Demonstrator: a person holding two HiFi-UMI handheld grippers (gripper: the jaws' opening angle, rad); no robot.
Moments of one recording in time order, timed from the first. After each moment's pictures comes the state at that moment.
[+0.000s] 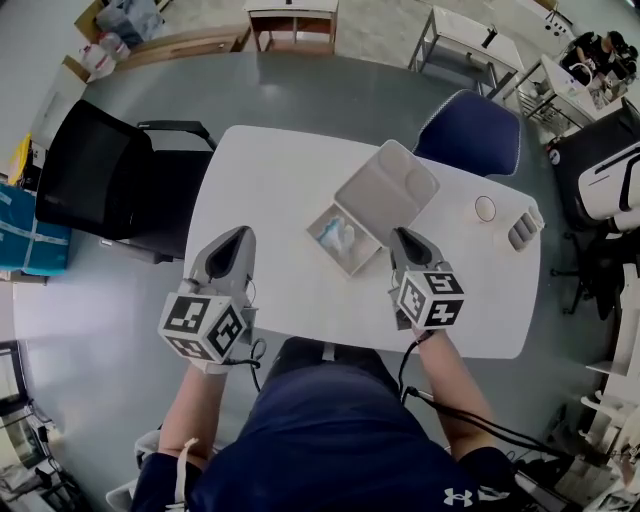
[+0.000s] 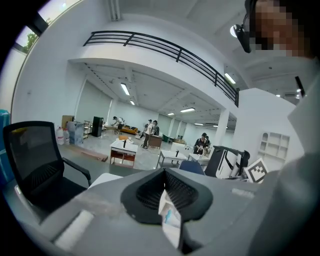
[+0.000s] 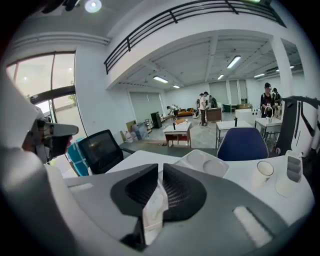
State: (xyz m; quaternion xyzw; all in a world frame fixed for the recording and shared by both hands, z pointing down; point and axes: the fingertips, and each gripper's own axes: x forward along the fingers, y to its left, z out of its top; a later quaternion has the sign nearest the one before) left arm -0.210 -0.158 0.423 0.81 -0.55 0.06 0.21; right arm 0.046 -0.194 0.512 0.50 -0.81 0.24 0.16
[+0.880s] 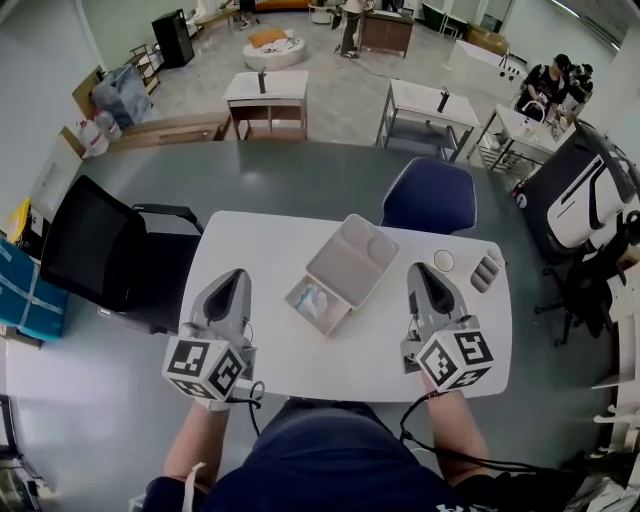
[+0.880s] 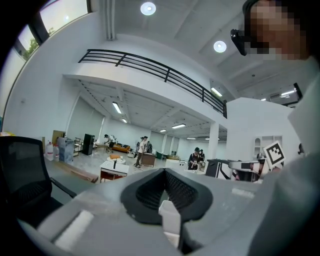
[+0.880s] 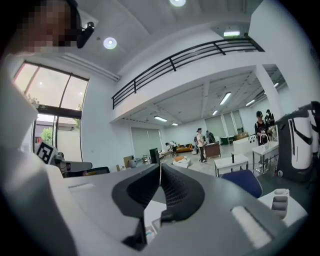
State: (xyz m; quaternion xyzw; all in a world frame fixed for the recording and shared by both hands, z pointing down) left arm -0.162 -0.165 0.327 0.83 -0.54 -0.01 0.12; right arm 0.118 -0.172 0.310 0.55 -0.83 0.11 -0.02
